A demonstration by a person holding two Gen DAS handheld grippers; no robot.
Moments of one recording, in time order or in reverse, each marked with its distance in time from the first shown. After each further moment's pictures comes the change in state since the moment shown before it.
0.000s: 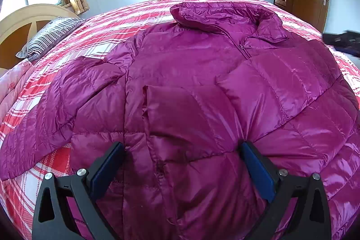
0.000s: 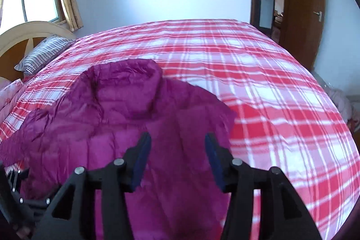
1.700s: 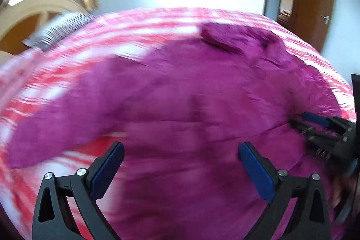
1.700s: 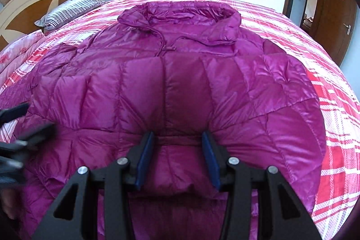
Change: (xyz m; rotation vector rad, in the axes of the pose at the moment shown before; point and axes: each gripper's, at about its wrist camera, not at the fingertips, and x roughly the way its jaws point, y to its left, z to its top) left arm -0.062 0.076 -0.018 -0.072 -0.079 0.020; right arm 0.016 0.095 -0.091 -0.158 0.115 0.045
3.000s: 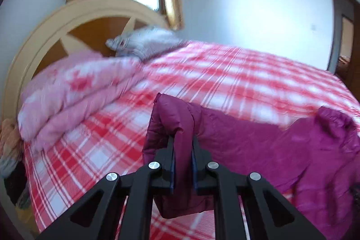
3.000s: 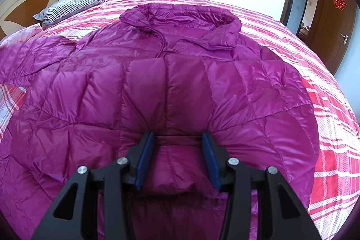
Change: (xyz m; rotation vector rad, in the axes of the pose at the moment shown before) left arm -0.064 0.229 0.060 -0.249 -0.184 0.298; right arm -0.002 0.006 -0.001 -0.036 -0.011 -0.042
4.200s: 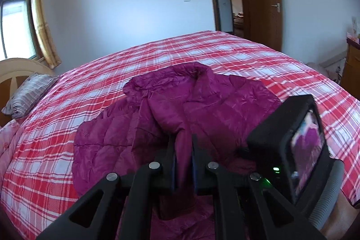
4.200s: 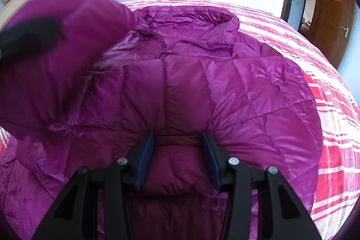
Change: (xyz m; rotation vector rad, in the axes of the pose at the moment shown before) left arm -0.083 -0.341 -0.094 0.479 -0.006 -0.542; right arm -0.001 -0.003 0.000 0.037 -0.015 0.029
